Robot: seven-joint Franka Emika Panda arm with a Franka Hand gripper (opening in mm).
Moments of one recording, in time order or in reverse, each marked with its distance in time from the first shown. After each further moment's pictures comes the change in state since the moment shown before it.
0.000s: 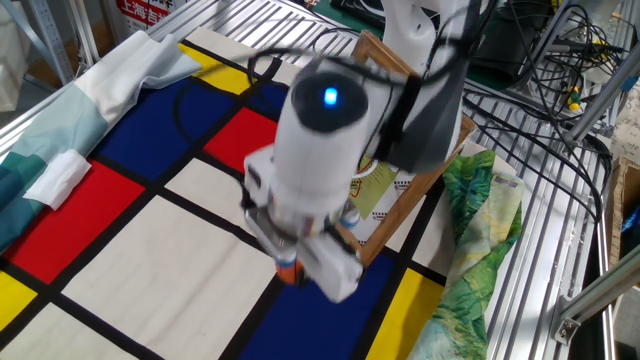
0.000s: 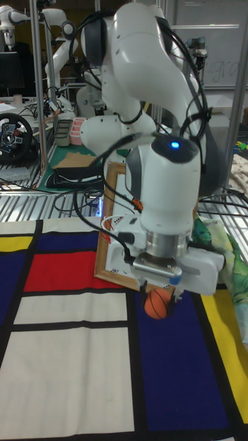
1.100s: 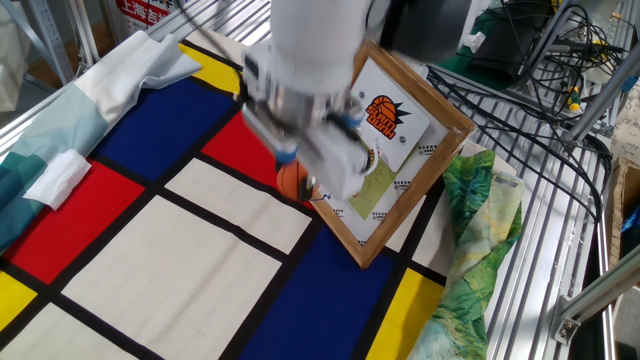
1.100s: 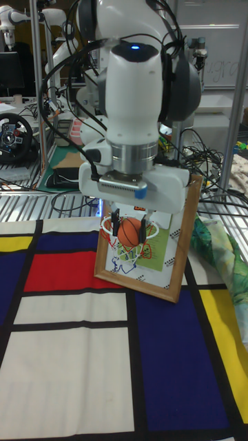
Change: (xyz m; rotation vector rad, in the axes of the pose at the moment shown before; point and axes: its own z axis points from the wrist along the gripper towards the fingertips) arm 0.053 -0.085 -0.120 0.004 0.032 0.003
